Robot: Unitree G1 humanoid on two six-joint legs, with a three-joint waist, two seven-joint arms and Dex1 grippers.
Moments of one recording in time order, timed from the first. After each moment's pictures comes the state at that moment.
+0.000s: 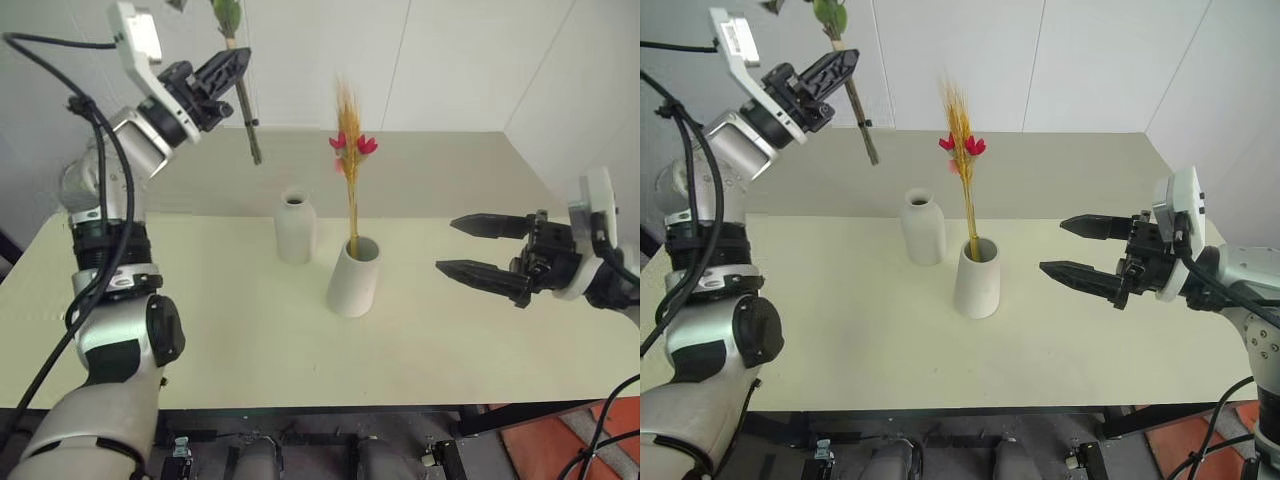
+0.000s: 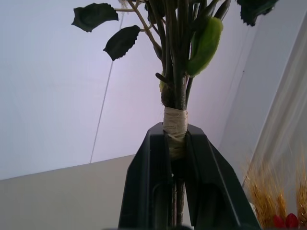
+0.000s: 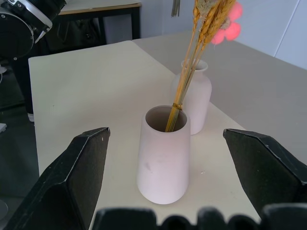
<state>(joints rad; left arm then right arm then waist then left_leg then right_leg) -1.23 0.44 0.31 0.54 -0.57 0.54 -0.76 -0.34 -0.92 -0.37 -0.37 0.85 0.71 1.01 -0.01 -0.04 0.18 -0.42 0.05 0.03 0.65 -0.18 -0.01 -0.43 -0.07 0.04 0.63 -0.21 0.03</state>
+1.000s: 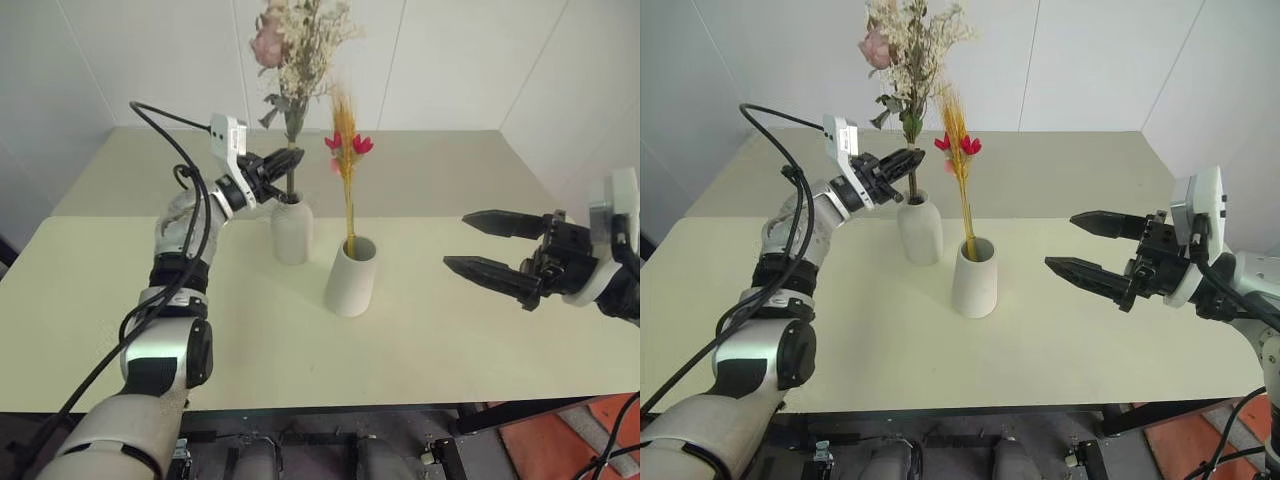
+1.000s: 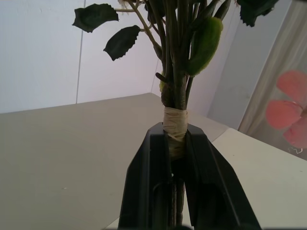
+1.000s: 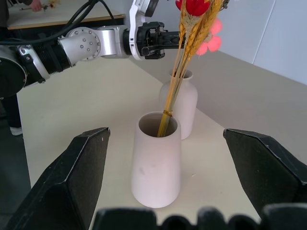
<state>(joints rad) -1.09 0.33 0.19 0.74 -0.39 0.26 -0.87 -0.29 -0.93 -0.45 -0.44 0.93 0.73 0.91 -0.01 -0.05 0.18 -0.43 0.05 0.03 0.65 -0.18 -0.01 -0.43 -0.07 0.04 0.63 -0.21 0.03</state>
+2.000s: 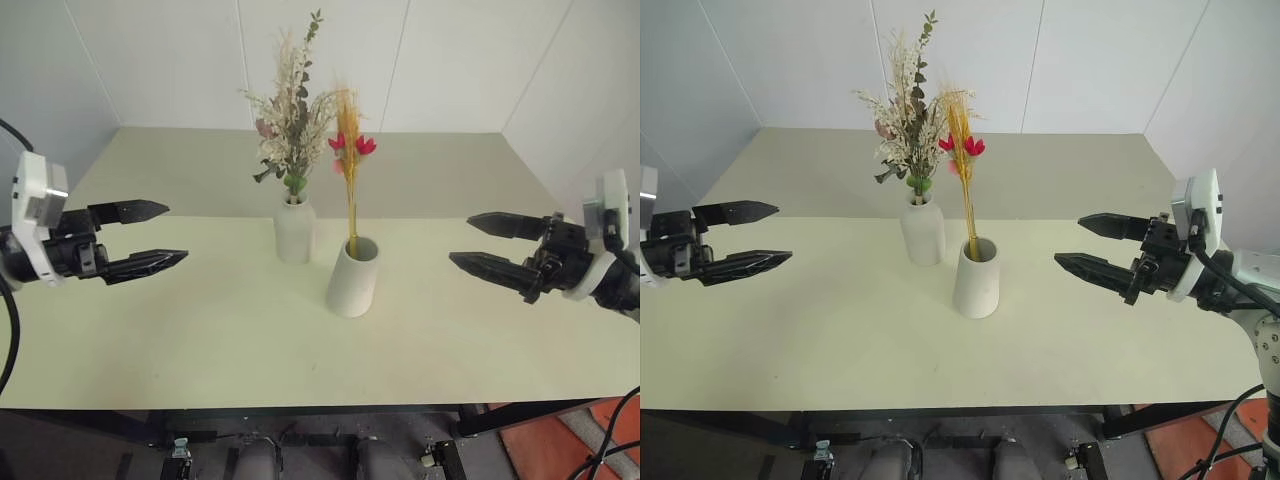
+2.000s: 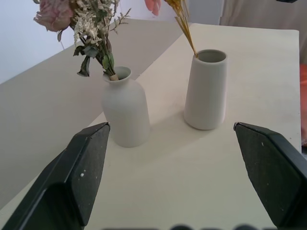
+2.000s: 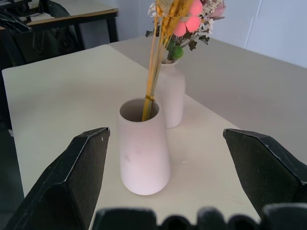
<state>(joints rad) -0.33 1.07 0.50 -0.15 -0.71 0.62 -1.28 -0.30 -0.93 -0.40 -0.30 0.85 0.70 0.98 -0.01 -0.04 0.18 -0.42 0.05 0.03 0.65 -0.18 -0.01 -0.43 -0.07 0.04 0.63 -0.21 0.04</state>
